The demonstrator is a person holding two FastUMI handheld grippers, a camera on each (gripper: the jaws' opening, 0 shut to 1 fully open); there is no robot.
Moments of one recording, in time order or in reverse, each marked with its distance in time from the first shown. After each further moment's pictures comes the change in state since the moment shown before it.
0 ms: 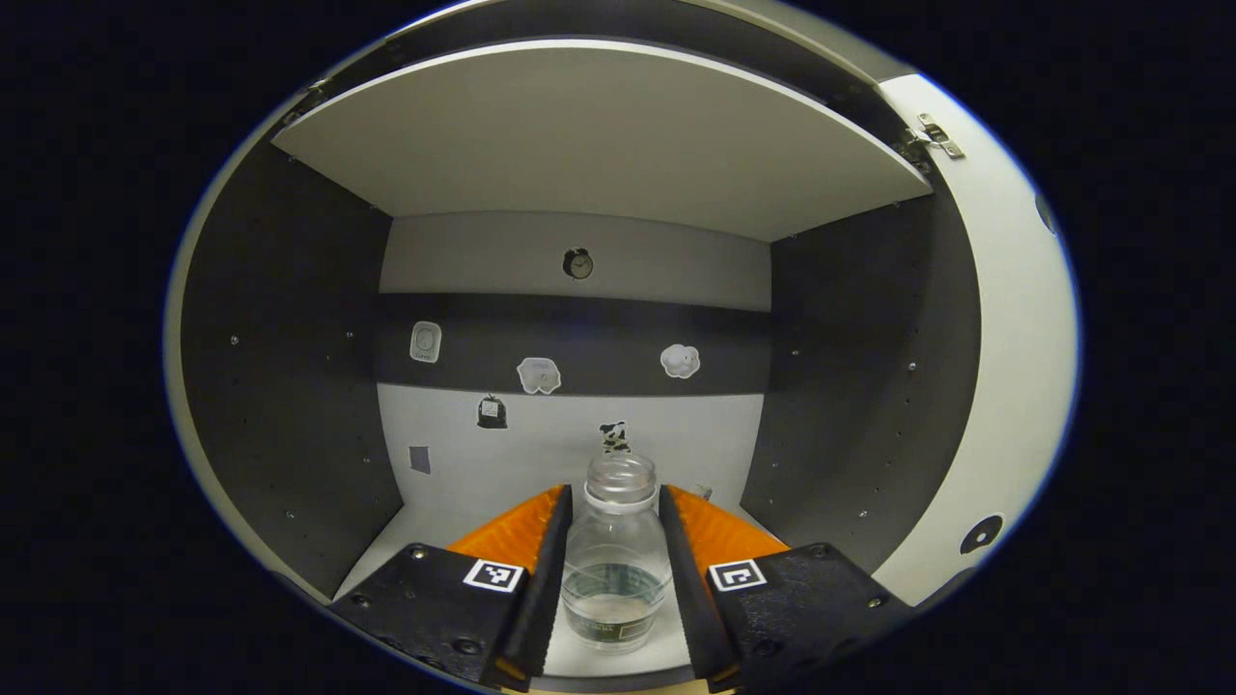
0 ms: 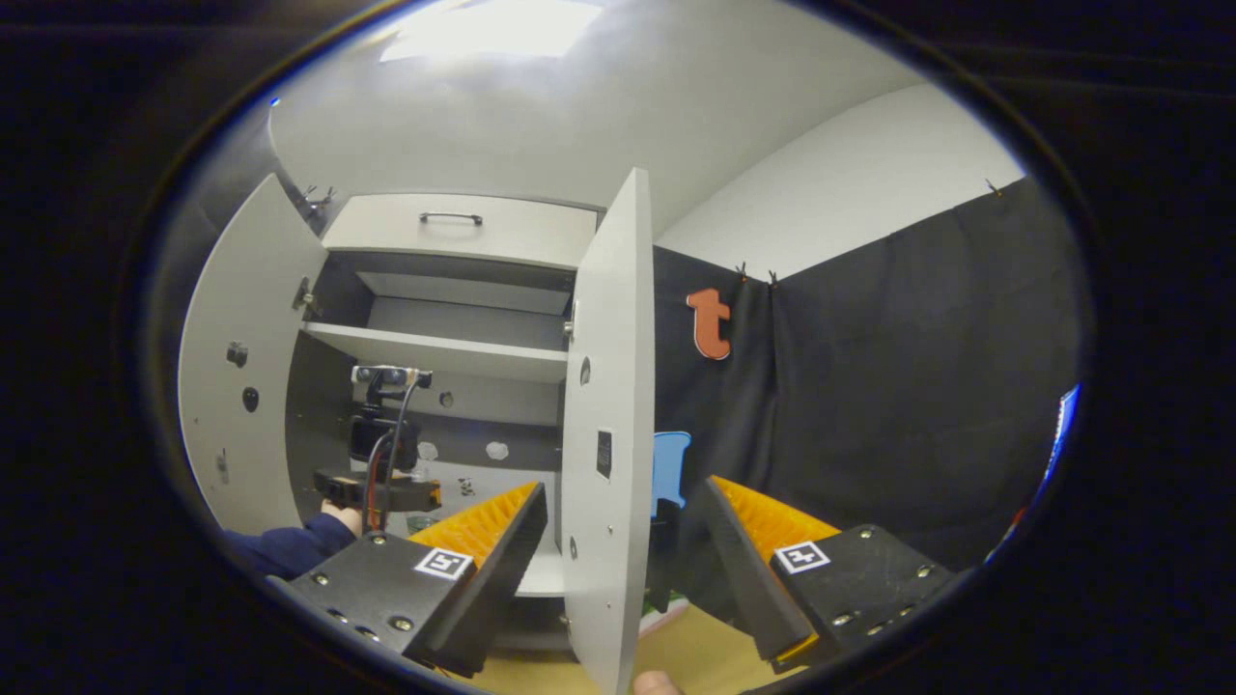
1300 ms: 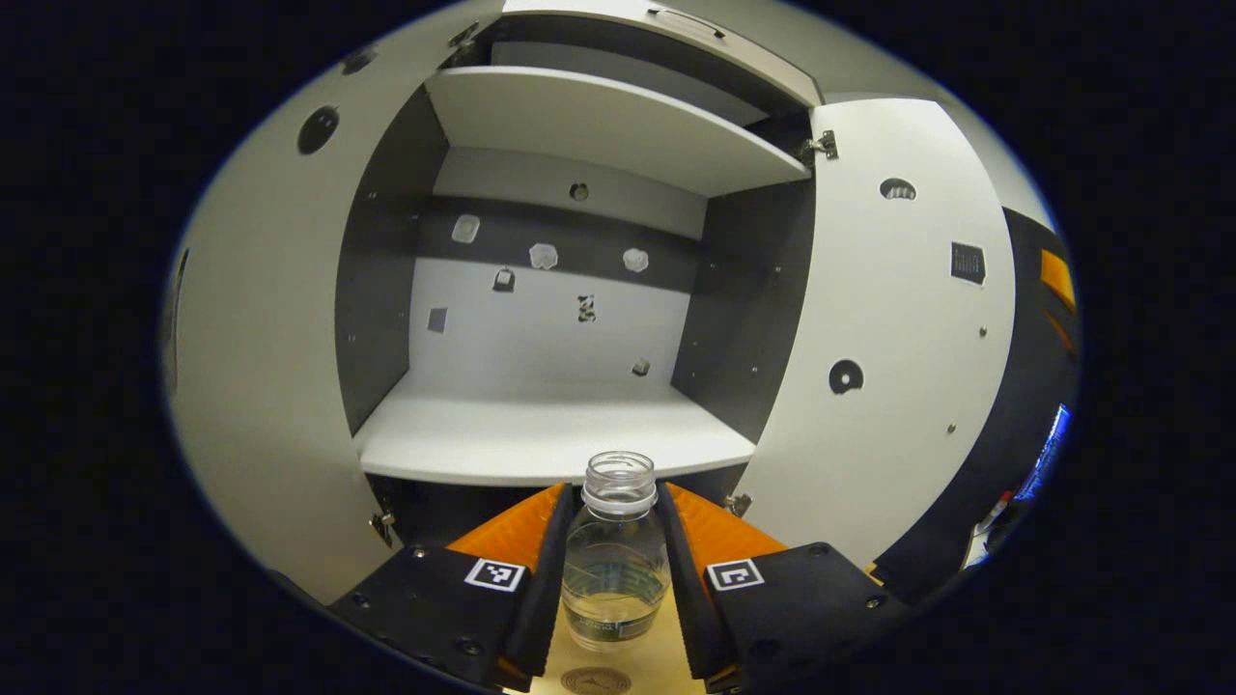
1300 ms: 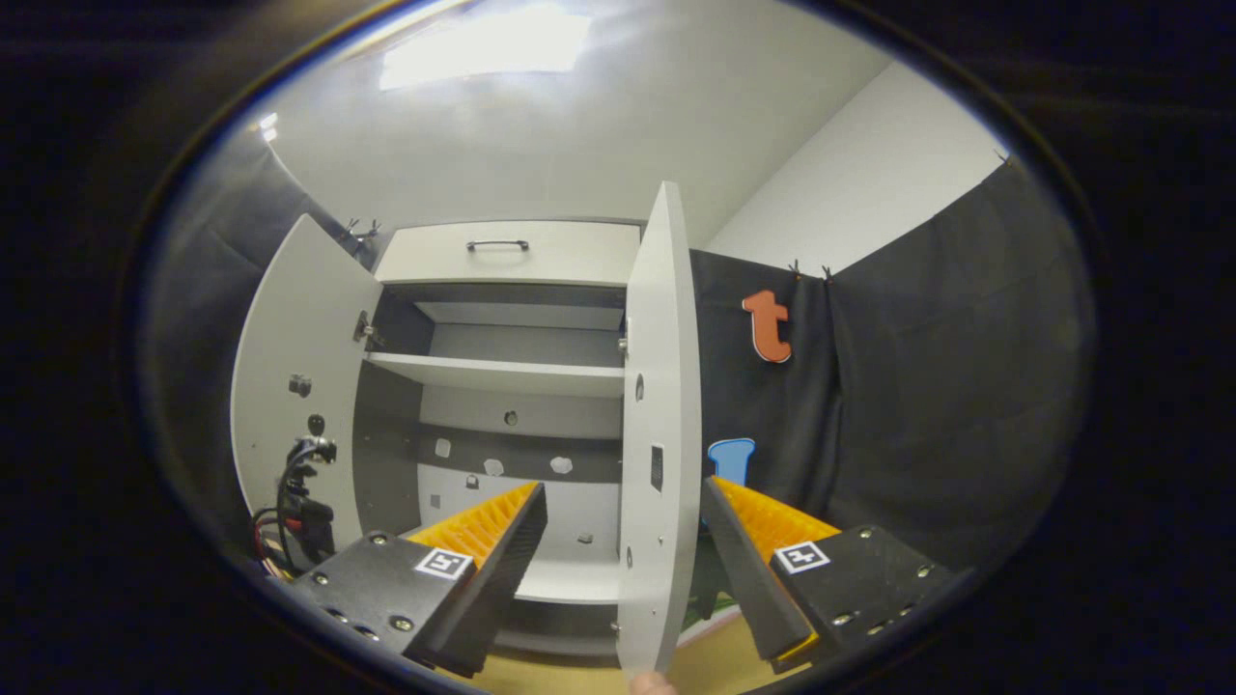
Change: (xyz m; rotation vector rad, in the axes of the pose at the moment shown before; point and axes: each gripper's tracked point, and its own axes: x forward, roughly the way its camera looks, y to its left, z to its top) left arm -0.202 0.009 -0.139 -0.126 0.206 -0.169; right arm -0.006 0.024 0.012 0.070 -0.019 0.212
